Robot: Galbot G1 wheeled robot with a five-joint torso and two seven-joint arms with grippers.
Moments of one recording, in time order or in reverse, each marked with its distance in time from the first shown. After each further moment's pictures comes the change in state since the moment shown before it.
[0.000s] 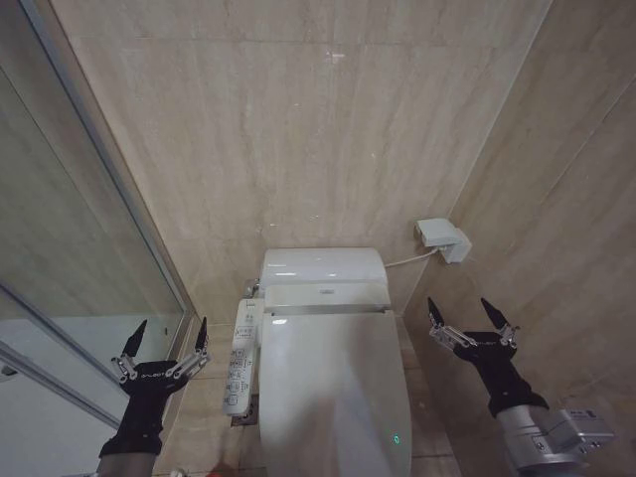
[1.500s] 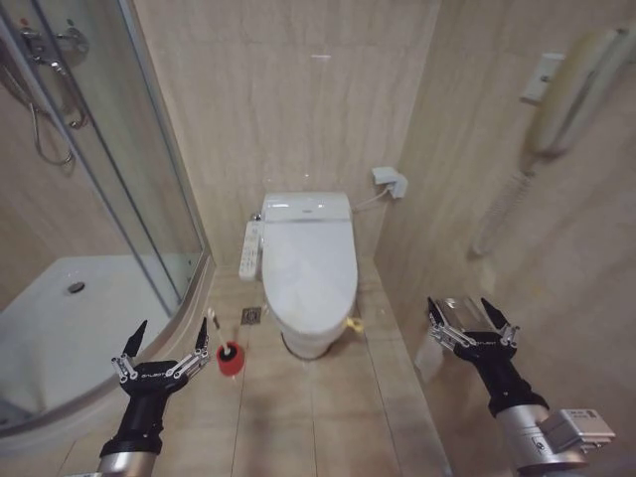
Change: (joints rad) left arm -0.001 0.001 0.001 0.003 -0.002 0.000 -0.001; right arm 0.000 0.000 0.000 0.000 0.000 0.000 0.000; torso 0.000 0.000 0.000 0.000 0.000
